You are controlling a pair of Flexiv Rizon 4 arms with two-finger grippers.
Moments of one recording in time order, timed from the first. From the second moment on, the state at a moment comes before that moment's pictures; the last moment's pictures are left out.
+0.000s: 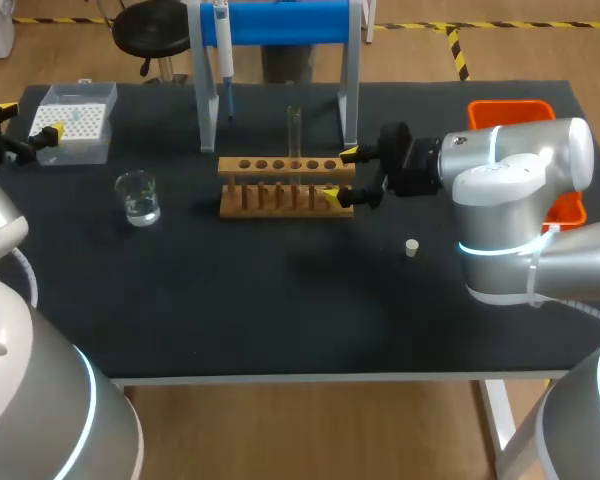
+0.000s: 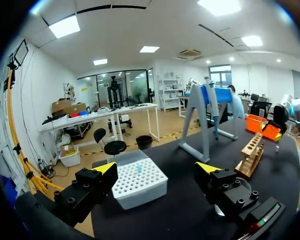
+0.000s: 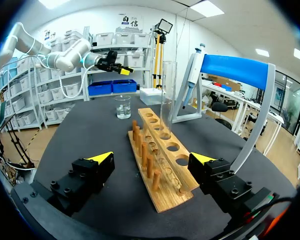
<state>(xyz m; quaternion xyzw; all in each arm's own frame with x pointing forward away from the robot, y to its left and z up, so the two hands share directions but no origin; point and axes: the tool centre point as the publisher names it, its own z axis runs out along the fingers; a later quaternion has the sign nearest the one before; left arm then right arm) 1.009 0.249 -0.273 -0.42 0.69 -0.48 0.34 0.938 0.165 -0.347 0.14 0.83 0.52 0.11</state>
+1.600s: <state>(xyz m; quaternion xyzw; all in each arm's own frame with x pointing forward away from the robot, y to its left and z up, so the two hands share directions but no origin) 1.032 0.254 -0.279 -0.45 0.66 -0.48 0.37 0.938 0.165 -0.347 0.14 0.83 0.52 0.11</state>
